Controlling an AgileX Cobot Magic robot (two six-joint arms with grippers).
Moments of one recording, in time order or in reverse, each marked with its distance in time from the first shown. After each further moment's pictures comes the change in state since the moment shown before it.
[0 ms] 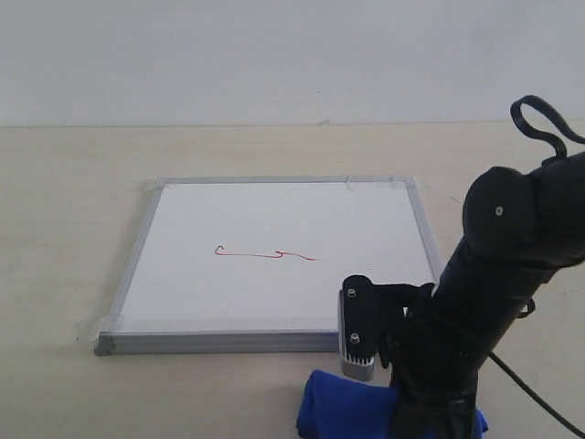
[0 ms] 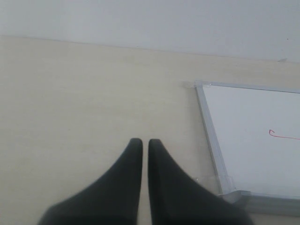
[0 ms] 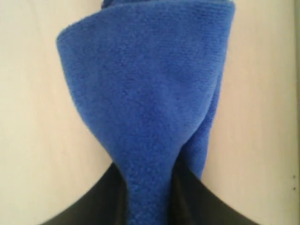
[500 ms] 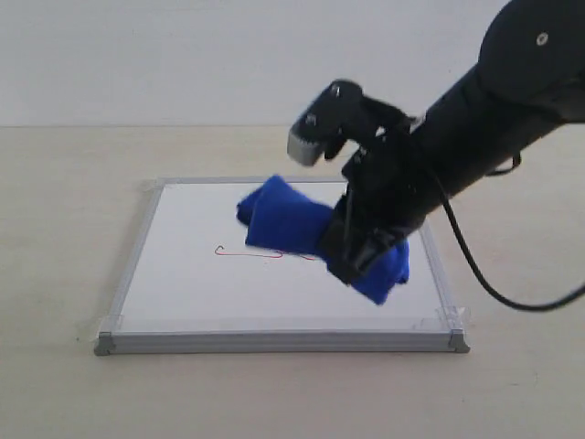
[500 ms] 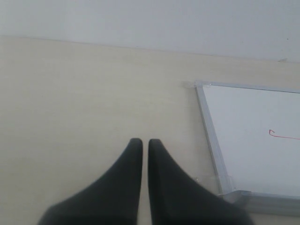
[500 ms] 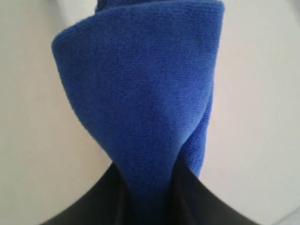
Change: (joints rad) left arm 0.000 0.000 0.000 0.000 0.000 0.000; right arm 0.000 -0.154 -0.293 -0.038 -0.062 0.478
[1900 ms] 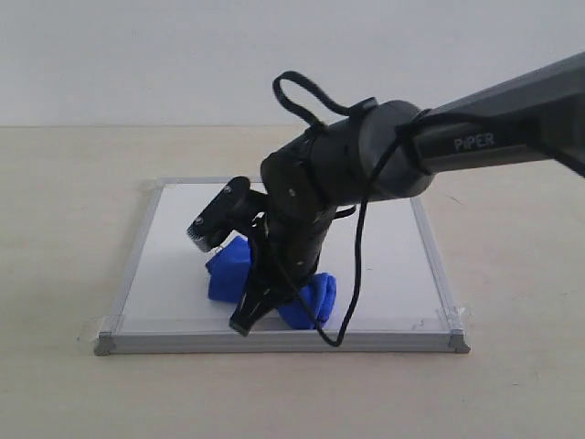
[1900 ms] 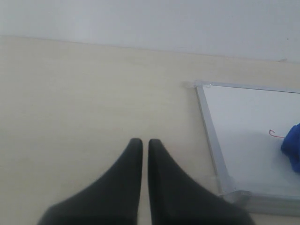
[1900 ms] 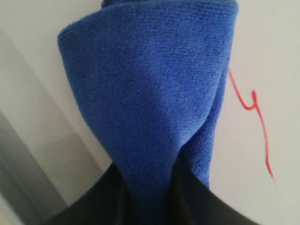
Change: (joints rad) left arm 0.000 0.000 0.000 0.000 0.000 0.000; right arm 0.241 0.520 -0.294 -0.517 -0.066 0.602
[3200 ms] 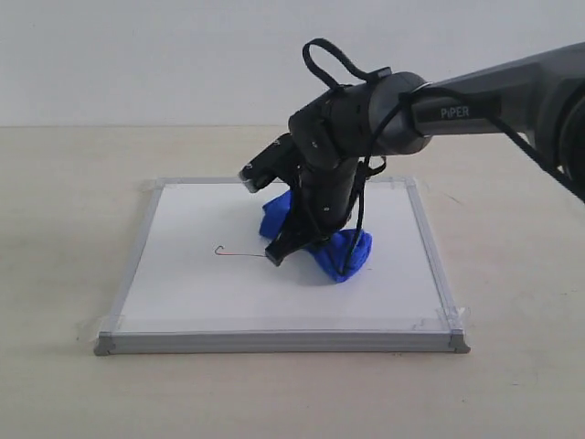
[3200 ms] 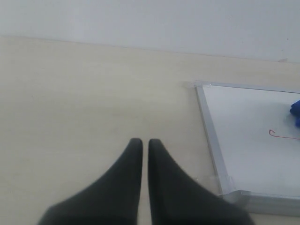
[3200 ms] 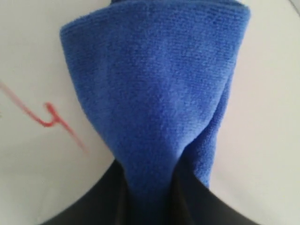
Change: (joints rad) left arm 0.000 0.000 0.000 0.000 0.000 0.000; right arm -0.149 0.144 -0.240 -0.105 0.132 0.128
